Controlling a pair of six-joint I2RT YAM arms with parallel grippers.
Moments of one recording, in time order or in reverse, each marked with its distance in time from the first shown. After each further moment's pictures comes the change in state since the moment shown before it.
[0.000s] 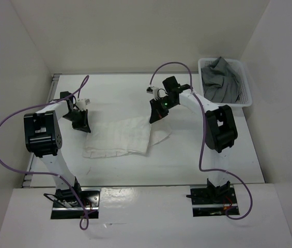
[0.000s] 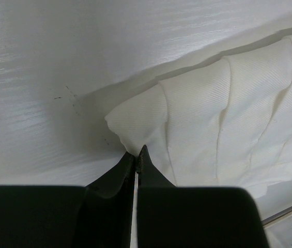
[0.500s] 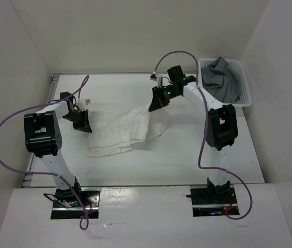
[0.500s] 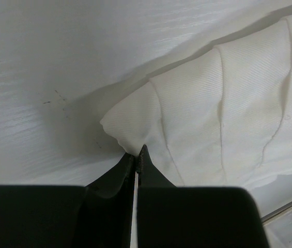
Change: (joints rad) left arm 0.000 0.000 -0.008 0.010 0.029 0.005; right arm -0.045 0.024 0.155 -0.029 -0.090 0.047
